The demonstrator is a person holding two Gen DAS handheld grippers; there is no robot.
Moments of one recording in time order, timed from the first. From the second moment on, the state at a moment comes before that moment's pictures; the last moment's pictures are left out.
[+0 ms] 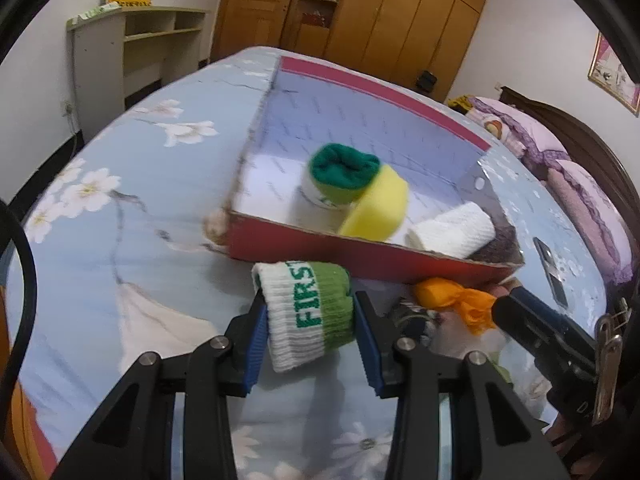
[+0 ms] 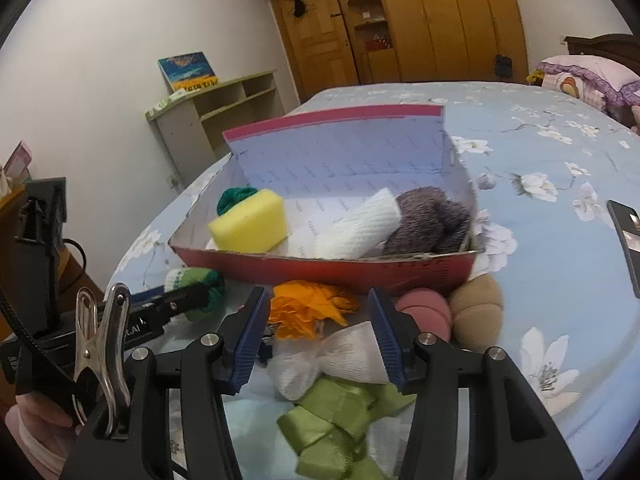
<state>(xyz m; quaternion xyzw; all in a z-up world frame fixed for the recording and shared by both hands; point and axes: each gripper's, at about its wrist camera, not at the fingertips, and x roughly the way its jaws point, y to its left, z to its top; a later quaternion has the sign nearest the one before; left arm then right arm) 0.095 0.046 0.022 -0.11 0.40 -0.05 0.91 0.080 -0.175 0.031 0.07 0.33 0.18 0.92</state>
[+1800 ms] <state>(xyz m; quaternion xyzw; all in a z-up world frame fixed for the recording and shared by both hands) 0.086 0.050 0.064 -0.09 0.35 -0.07 0.93 0.063 -0.160 0.058 0.05 0.28 0.19 0.94</state>
